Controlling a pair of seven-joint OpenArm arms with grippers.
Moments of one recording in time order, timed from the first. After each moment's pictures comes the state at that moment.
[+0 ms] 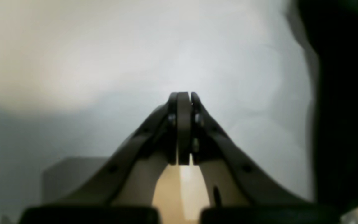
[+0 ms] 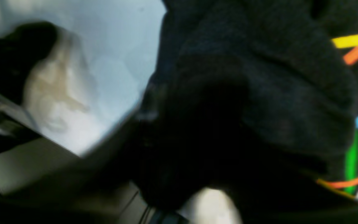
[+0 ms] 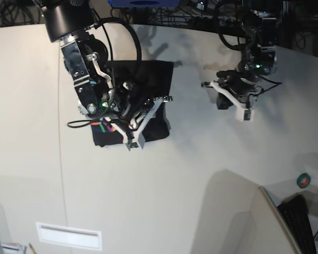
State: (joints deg) left arm 12.7 -10.7 -8.4 78.2 -16.3 -17.3 23.5; right arm 1.0 -2.8 -20.1 86.7 17.3 -4.3 -63.3
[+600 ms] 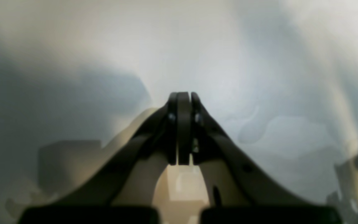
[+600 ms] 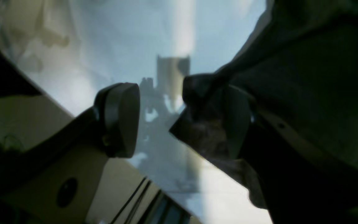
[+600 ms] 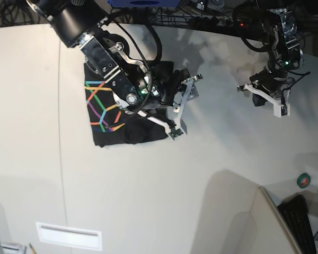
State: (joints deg) left arm 13.4 -10.5 -23.3 79.9 -16.0 -17.6 28.9; right arm 5.2 -1.9 -40.5 86.9 16.6 -9.1 -63.7
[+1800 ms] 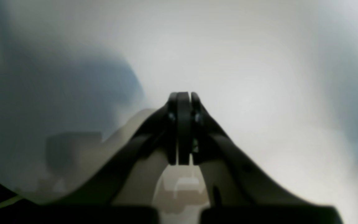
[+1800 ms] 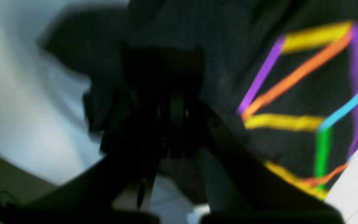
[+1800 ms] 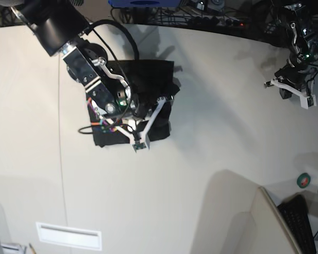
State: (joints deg) left arm 15.2 -13.3 -32.9 79.8 -16.4 -17.8 29.1; right arm 7.9 2.9 -36.5 81.7 17.3 -17.7 -57.2
